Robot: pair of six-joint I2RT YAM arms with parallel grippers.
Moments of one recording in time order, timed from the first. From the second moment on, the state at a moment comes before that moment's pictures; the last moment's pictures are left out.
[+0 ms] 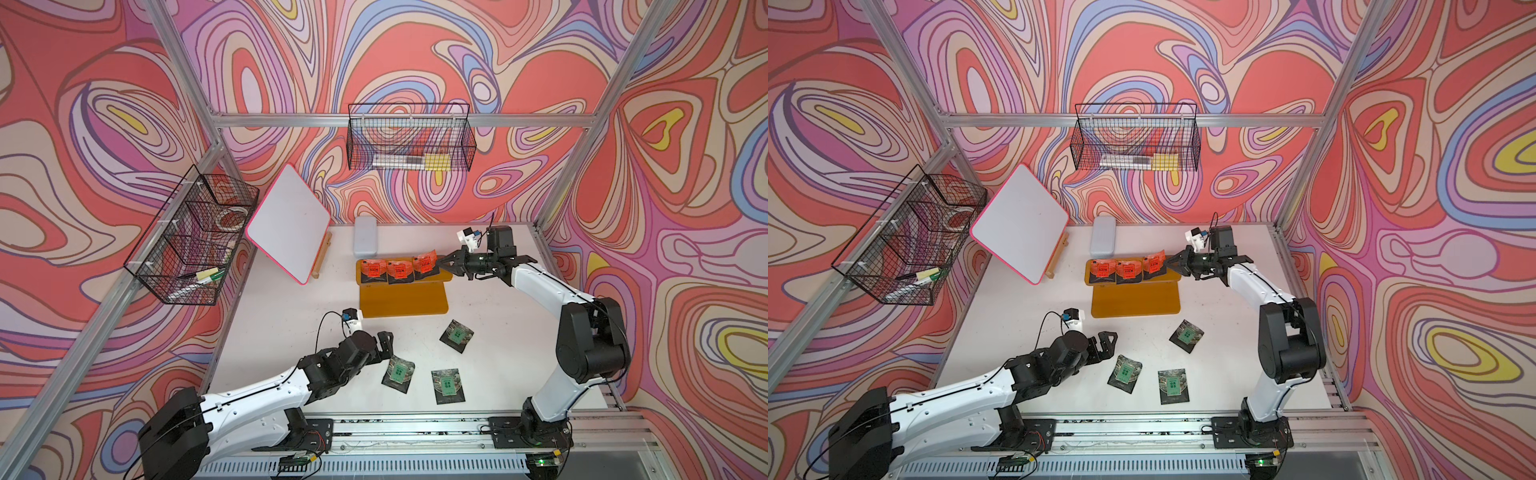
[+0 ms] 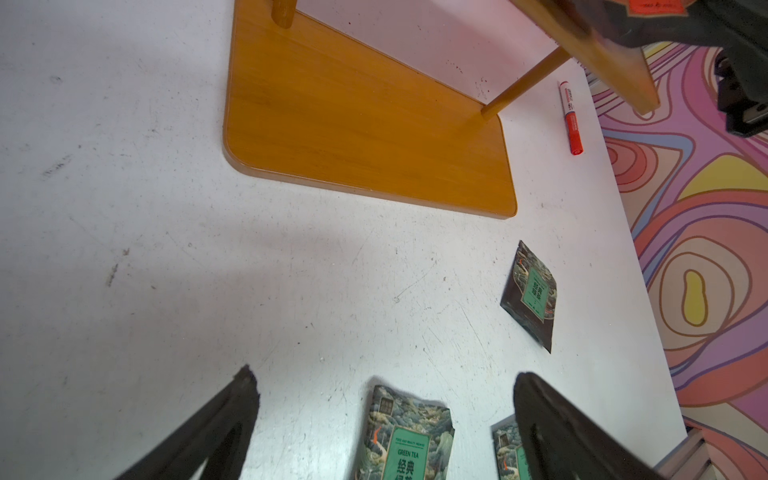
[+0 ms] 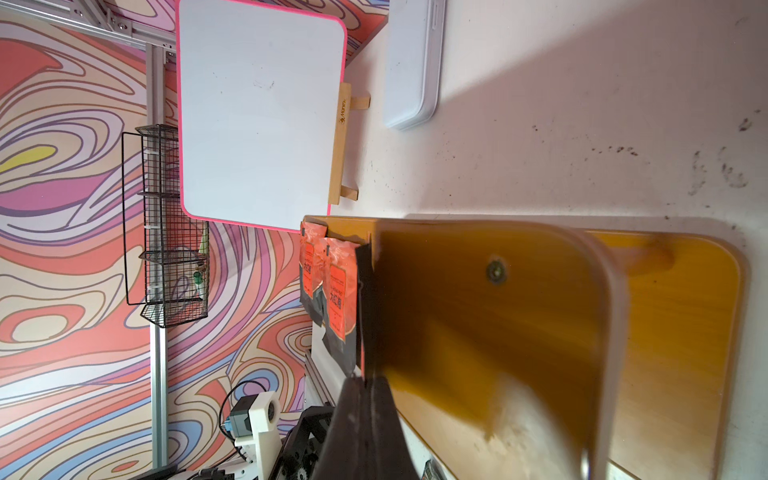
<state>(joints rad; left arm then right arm) -0.94 1.01 0.42 -0.09 -0.33 -0.99 0.15 1.73 1.24 -0.22 -0.89 0.69</state>
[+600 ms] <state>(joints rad) -0.94 1.01 0.42 -0.09 -0.33 -0.99 0.15 1.75 1.26 -0.25 -0.88 0.67</state>
